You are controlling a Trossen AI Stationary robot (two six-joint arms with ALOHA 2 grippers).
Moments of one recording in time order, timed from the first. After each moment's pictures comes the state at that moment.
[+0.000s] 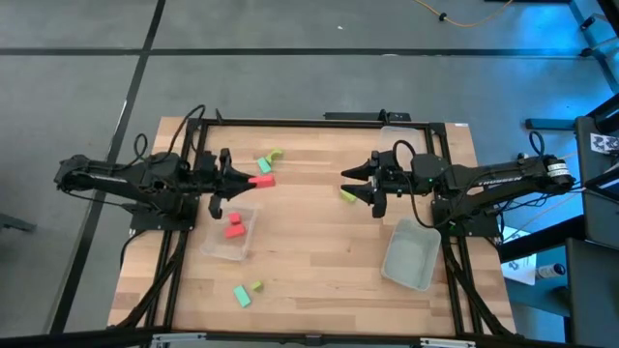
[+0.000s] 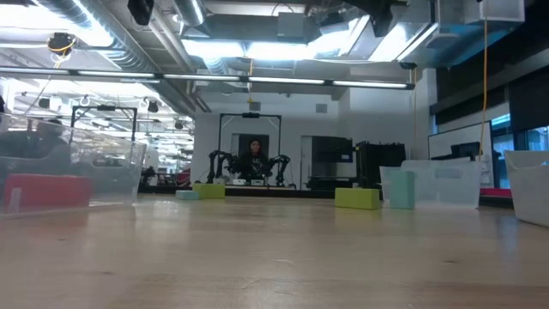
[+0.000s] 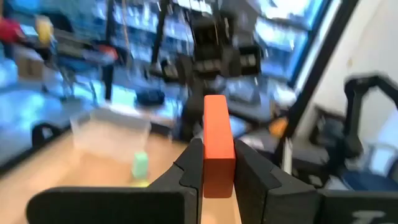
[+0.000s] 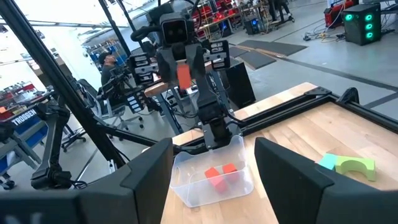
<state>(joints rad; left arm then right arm) -0.09 0.61 0.60 0.07 -0.13 -0.26 0.06 1.07 0.78 0.26 0.10 0.41</state>
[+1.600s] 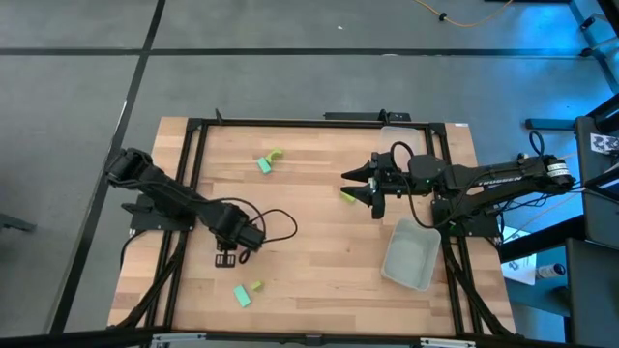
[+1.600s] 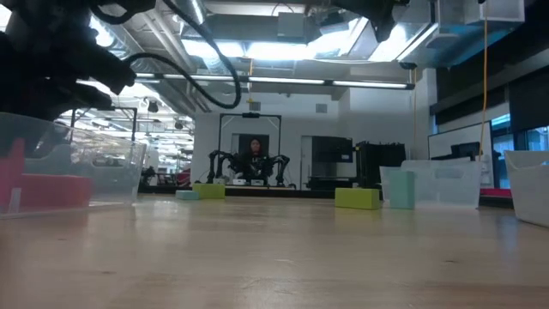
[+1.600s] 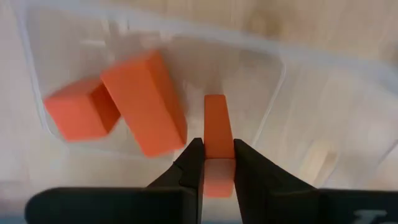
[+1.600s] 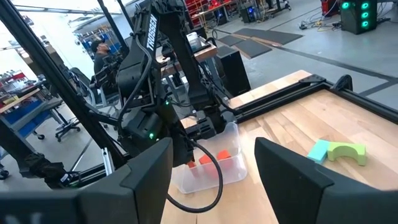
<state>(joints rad) -0.38 1.52 0.95 -1.06 0.08 -0.45 0.06 1.08 0.78 0.20 0.10 0.41</state>
